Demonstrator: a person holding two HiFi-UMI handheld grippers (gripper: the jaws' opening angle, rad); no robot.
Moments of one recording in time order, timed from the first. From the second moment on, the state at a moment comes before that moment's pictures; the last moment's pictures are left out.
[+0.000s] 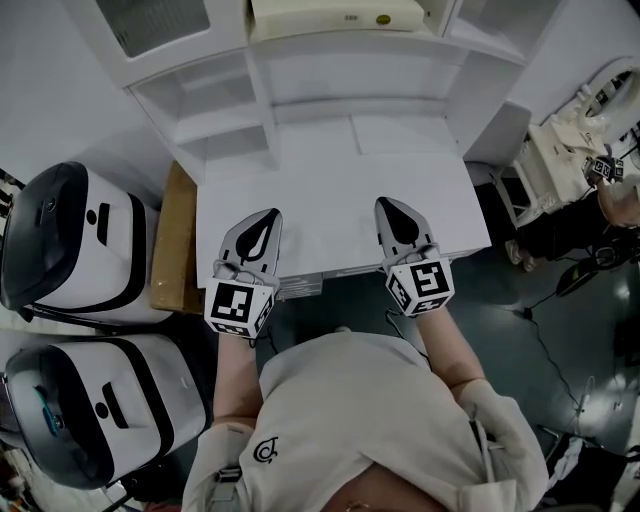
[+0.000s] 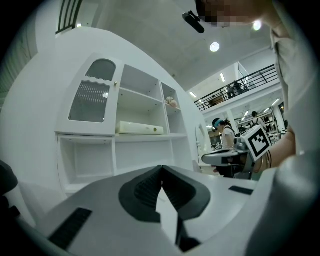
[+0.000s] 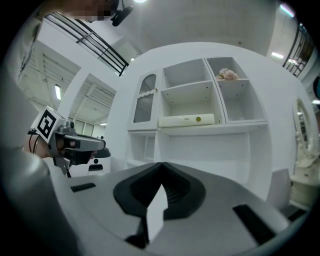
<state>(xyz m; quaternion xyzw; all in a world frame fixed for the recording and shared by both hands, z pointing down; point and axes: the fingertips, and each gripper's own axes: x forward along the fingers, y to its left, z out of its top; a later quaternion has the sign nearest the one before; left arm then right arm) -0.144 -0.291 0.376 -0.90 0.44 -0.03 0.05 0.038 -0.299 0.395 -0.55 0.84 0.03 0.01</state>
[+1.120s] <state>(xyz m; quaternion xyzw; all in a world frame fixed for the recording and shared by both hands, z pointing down) -0.138 -0.302 0.371 -0.89 0.45 -0.03 0.06 0.026 -0.313 0.390 -0.51 0.86 0.04 -0.01</state>
